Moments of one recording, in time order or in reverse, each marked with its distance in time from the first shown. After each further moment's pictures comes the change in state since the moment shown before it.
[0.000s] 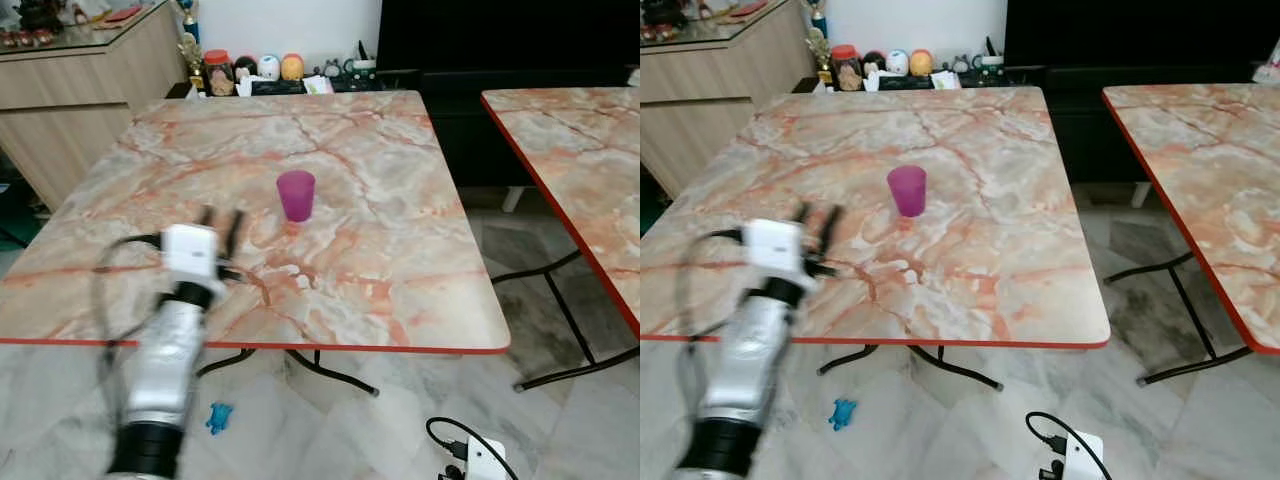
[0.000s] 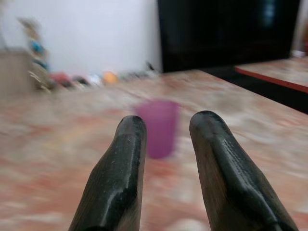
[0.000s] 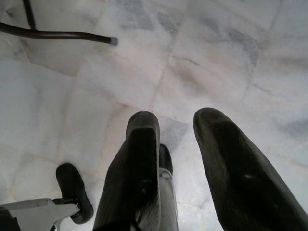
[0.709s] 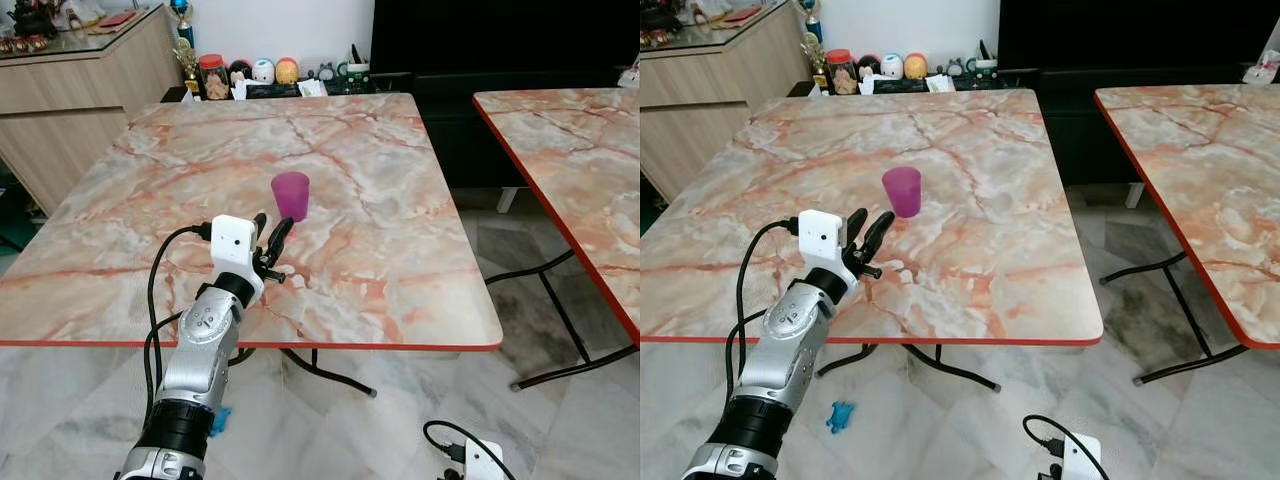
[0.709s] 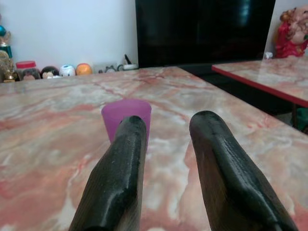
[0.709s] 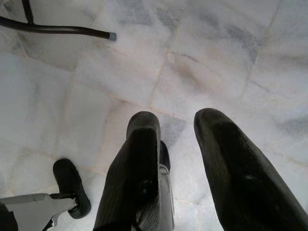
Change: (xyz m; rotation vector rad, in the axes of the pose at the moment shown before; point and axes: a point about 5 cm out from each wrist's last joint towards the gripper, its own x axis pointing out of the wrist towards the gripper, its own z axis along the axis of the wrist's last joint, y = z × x) left arm 0.014 -0.003 0.003 -0.076 0.029 -0.065; right arm -0.001 -0.001 -0.005 -0.022 0.037 0.003
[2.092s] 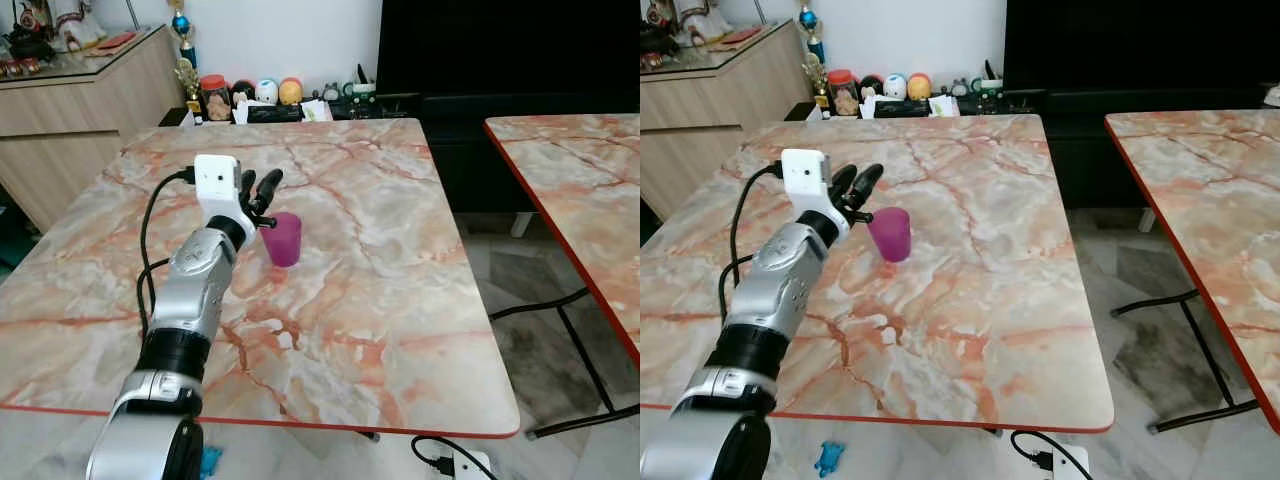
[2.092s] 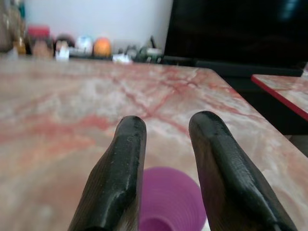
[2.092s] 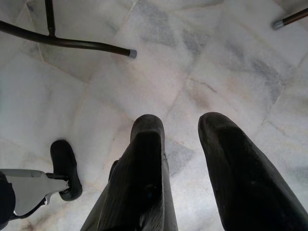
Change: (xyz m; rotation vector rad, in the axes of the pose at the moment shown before) left arm 0.059 0.032 0.030 -0.182 0.151 0.097; right arm -0.002 0.007 -0.012 -0.092 0.051 0.037
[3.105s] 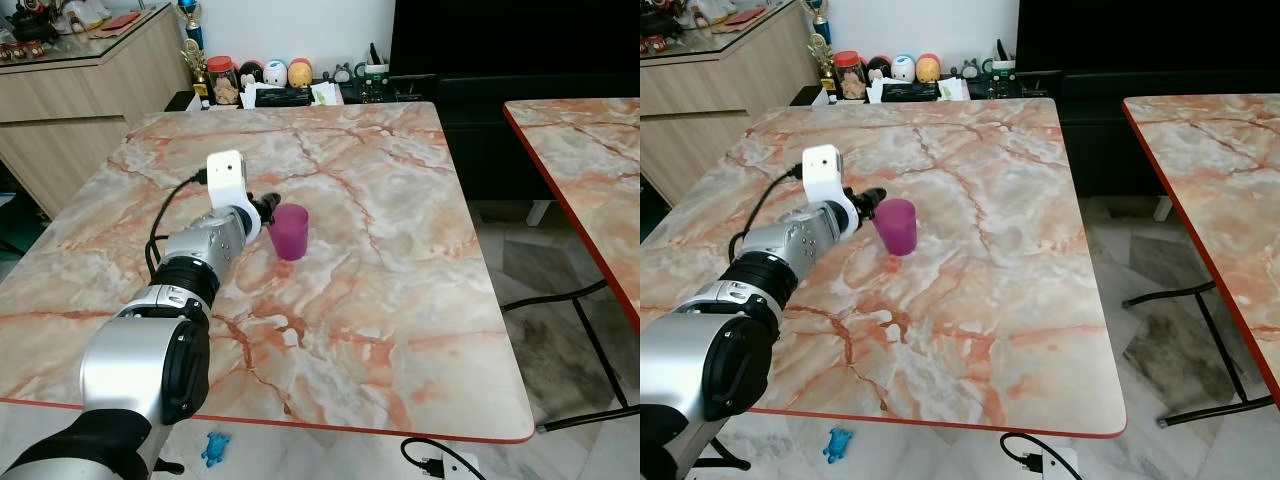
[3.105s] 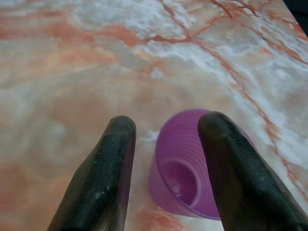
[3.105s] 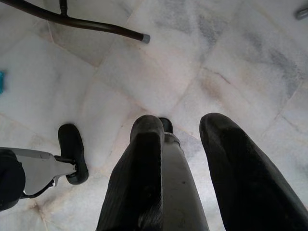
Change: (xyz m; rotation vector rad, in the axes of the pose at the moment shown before) left arm 0.025 0.003 -0.011 -0.124 0.318 0.156; right arm -0.001 0.011 -0.004 -0.032 0.017 0.024
